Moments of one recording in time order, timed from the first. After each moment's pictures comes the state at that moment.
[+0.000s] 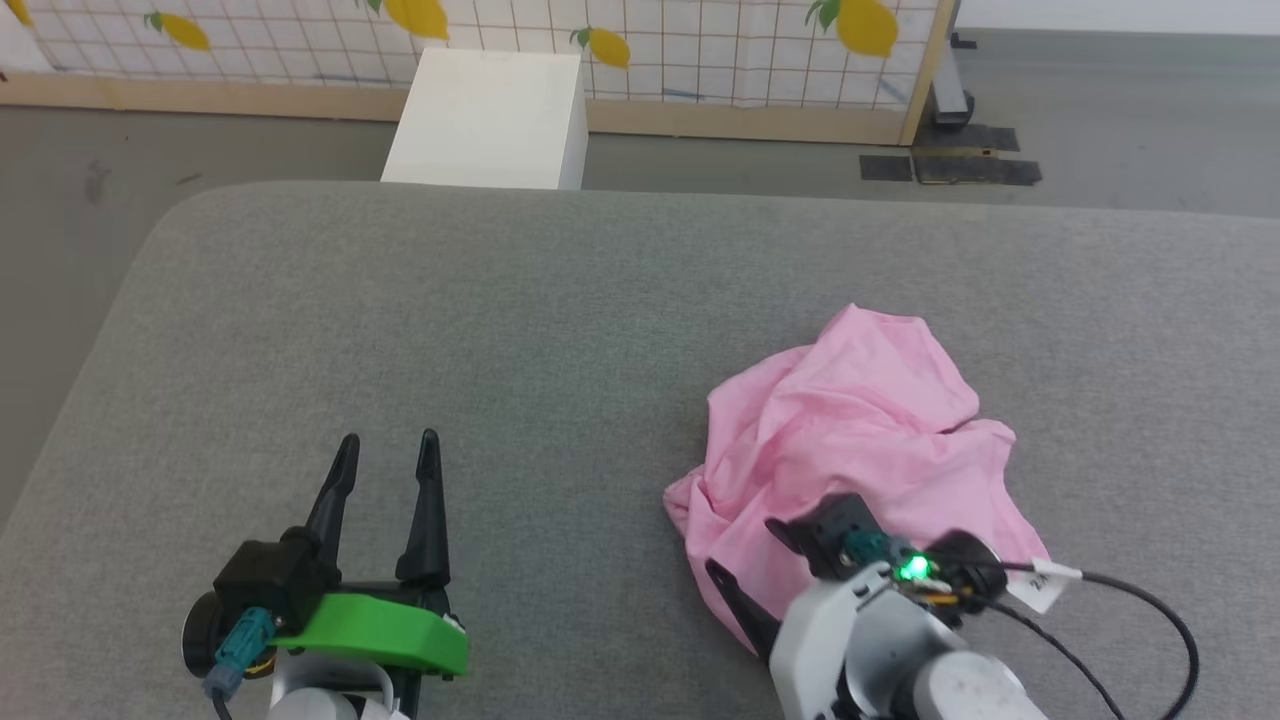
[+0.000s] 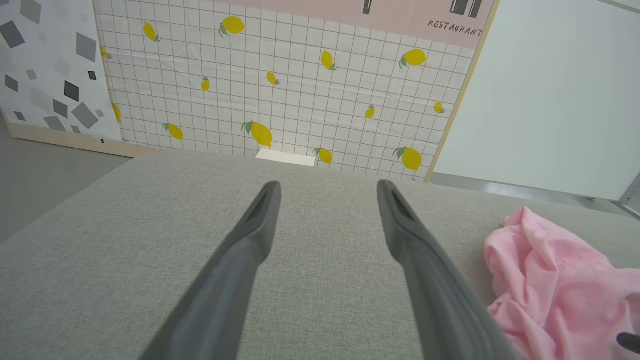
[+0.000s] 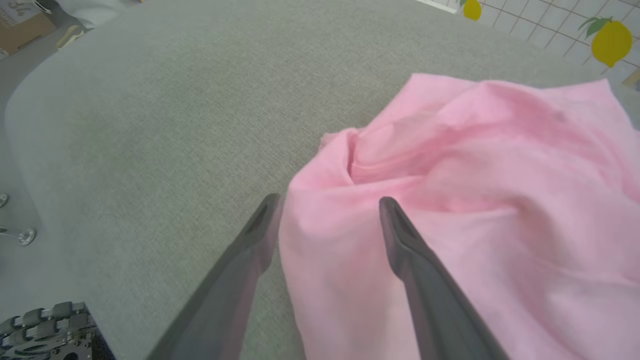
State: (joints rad) left arm -0.02 0.06 -0.05 0.06 -0.23 -0.08 -0.26; right arm -0.14 -0.09 0.44 0.17 0.15 0.13 0.32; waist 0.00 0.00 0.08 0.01
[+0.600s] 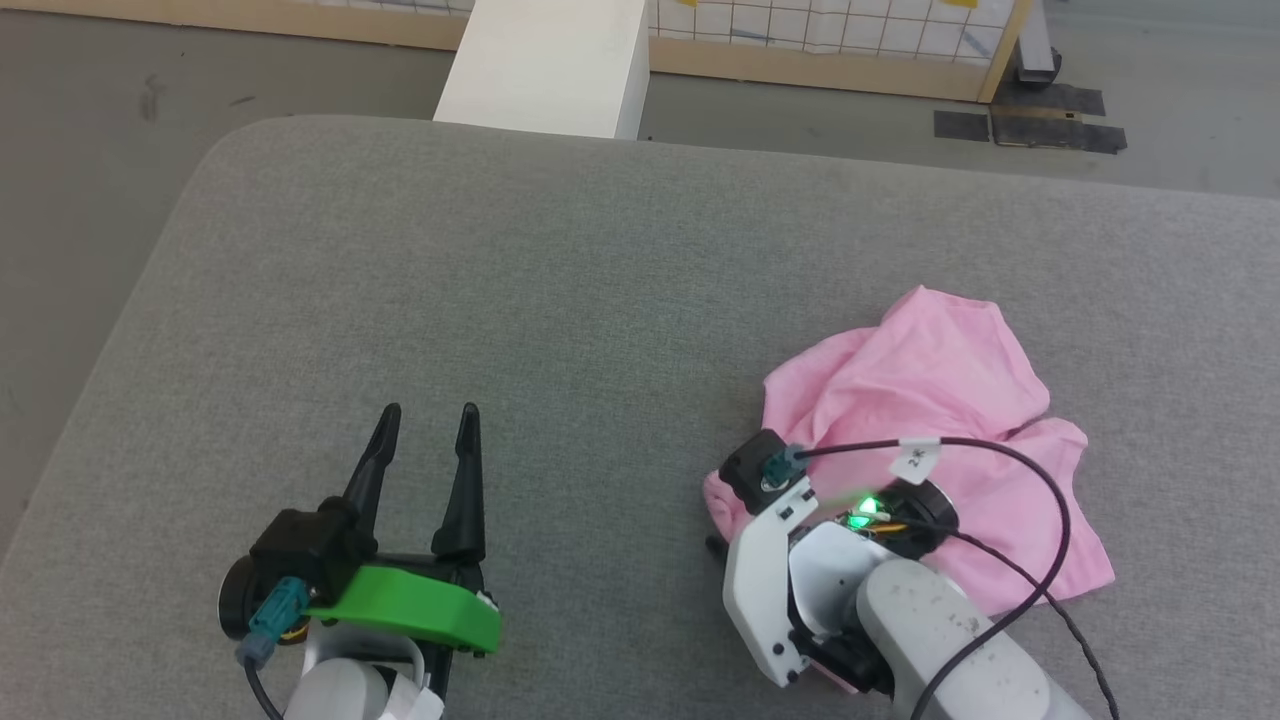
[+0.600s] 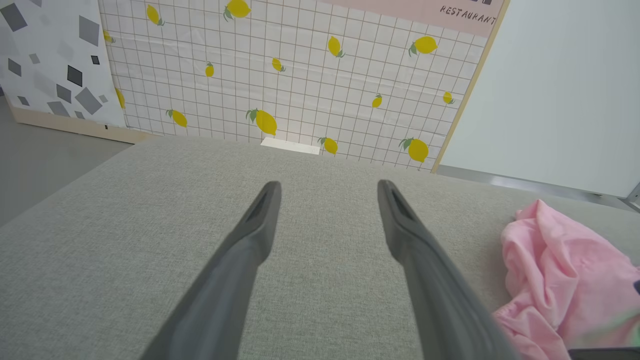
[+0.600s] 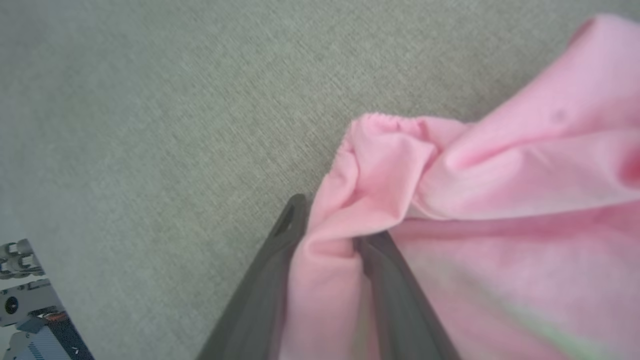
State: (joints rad) left arm -0.07 0.05 -0.10 0.08 -0.24 -0.09 -0.26; right arm -0.41 -0.05 0.56 0.48 0.20 0.13 0.52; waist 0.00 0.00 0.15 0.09
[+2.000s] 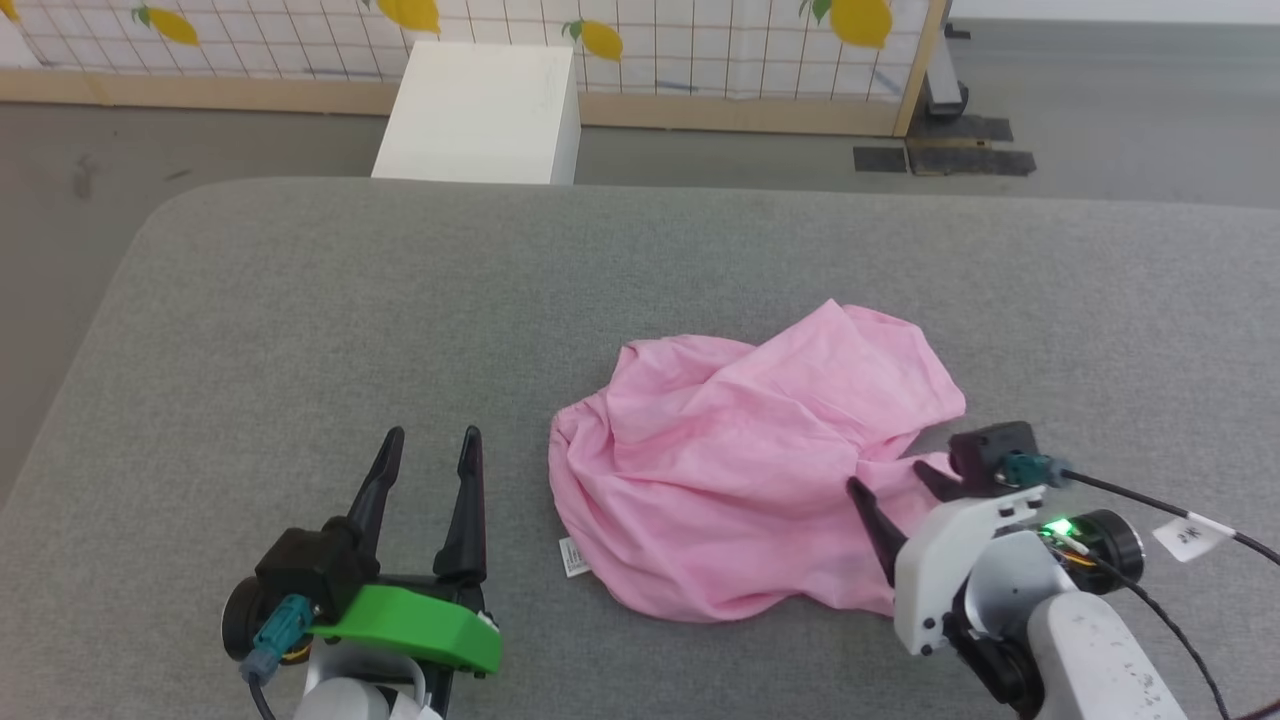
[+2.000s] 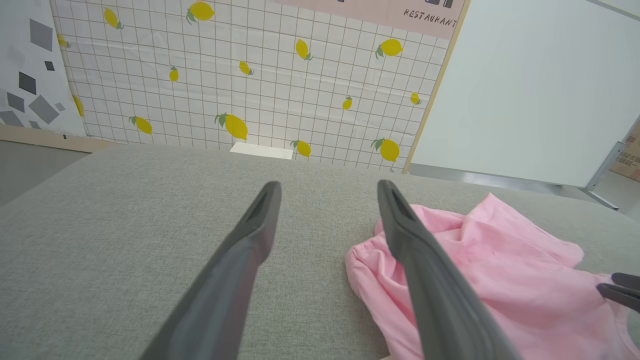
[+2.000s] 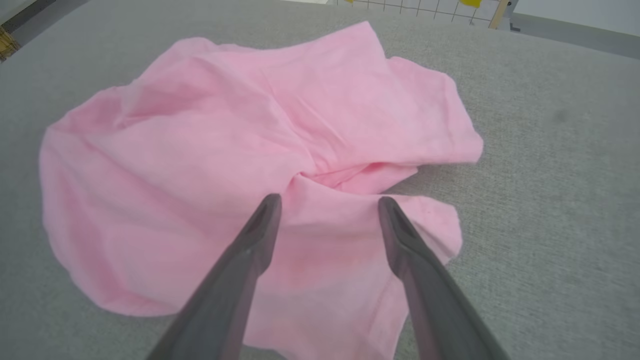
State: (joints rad) left arm -0.04 0.05 -0.10 0.09 -0.24 -0.09 -0.26; right arm -0.20 -0.07 0.13 0.28 0.15 0.13 0.31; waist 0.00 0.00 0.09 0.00
